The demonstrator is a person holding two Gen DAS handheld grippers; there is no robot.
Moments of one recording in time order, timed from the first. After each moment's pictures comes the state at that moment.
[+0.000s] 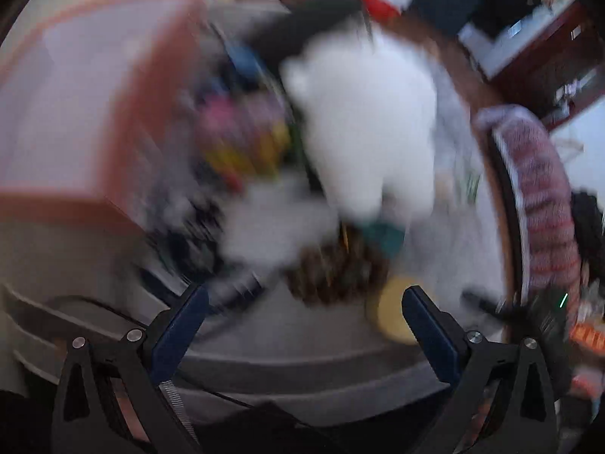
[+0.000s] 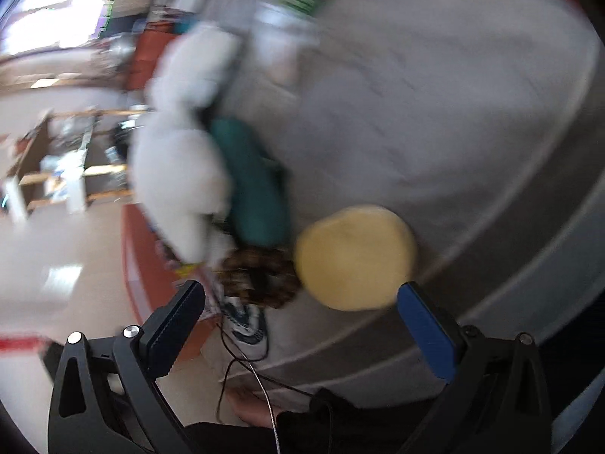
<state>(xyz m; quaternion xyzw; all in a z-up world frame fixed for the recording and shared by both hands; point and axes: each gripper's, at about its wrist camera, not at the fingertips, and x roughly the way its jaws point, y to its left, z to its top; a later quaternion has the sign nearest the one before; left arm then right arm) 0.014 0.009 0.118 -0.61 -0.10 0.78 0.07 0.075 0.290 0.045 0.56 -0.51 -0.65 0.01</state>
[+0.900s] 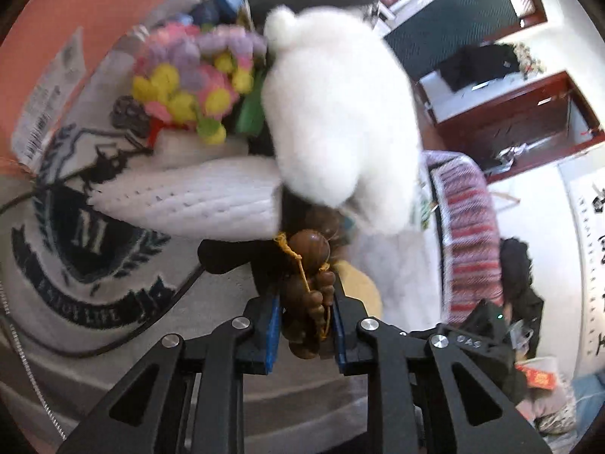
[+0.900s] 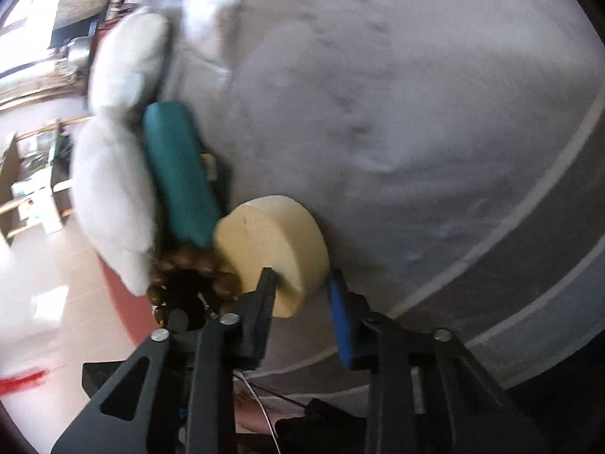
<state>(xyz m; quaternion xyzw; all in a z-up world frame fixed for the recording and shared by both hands) 0.023 0.016 0.078 -0.55 -0.30 0.77 0.16 0.061 0.299 0.002 0.59 -0.52 -0.62 0.00</state>
